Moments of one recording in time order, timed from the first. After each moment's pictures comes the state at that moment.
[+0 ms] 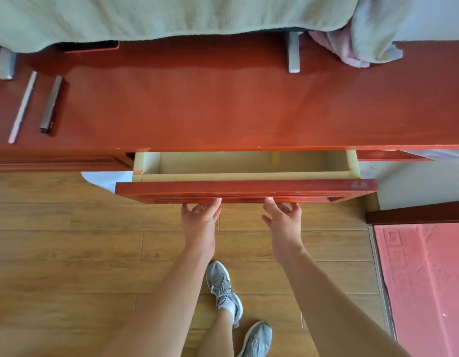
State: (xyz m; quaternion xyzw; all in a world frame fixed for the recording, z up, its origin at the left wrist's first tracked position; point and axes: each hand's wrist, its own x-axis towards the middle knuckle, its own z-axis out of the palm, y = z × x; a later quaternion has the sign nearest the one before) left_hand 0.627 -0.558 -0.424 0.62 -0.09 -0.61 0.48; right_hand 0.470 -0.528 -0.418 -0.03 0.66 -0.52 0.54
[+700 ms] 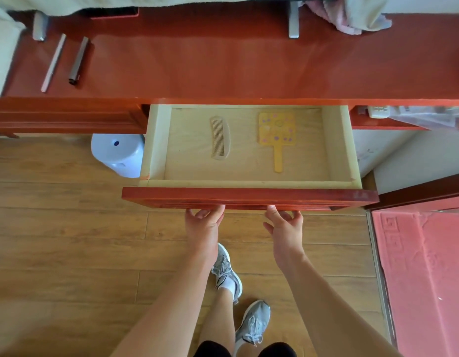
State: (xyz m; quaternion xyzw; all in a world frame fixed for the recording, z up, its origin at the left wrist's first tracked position) left_hand 0.643 -0.441 -0.424 0.63 -0.08 -0.60 0.49; right_hand 0.488 -0.411 -0.428 -0.02 0.67 -0.51 0.54
